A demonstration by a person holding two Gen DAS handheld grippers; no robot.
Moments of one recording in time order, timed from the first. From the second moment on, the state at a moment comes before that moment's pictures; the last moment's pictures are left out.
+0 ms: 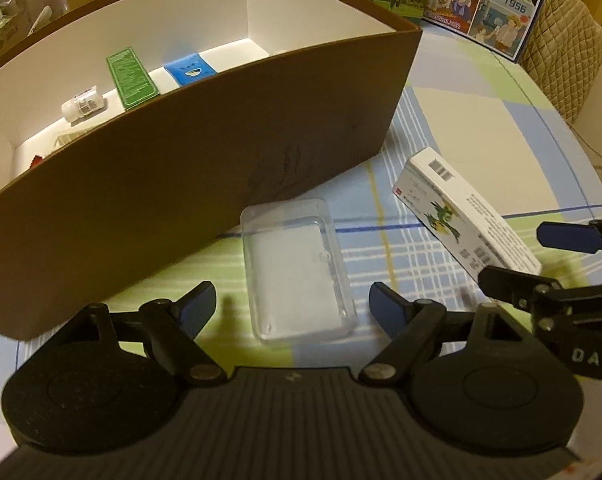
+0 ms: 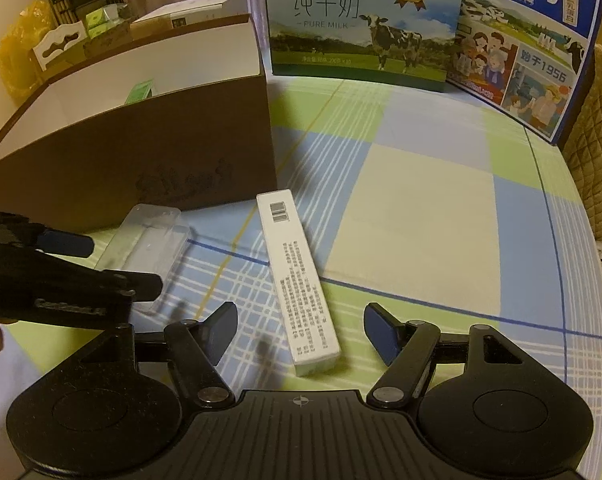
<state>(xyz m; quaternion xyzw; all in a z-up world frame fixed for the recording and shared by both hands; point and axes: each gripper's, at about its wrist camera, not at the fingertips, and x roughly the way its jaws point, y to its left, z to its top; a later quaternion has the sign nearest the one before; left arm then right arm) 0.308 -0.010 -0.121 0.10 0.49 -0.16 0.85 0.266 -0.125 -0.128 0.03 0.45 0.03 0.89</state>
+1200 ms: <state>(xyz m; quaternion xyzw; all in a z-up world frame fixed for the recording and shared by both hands) 0.235 0.049 -0.119 0.09 0.53 -0.15 0.83 0.205 -0.069 -0.134 -0.02 0.51 0.15 0.85</state>
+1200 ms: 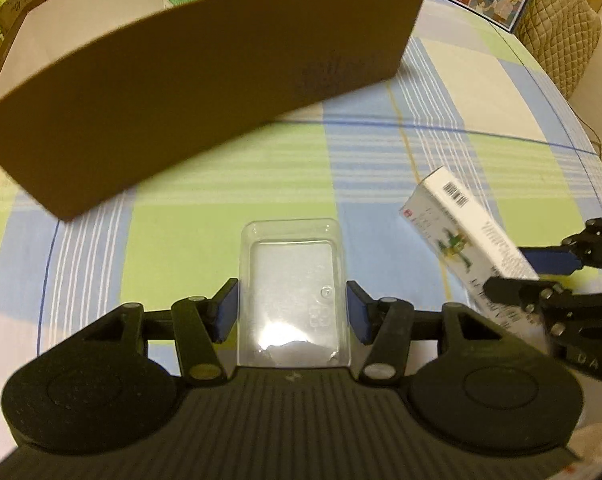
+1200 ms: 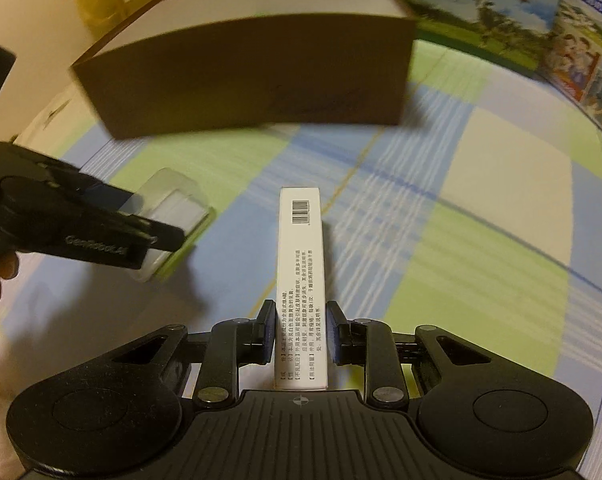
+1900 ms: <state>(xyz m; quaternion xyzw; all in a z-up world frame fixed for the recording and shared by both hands) 0.237 0.035 -0.127 0.10 0.53 -0.16 0.82 0.225 -0.049 -0.138 -0.02 0.52 0.15 0.84</state>
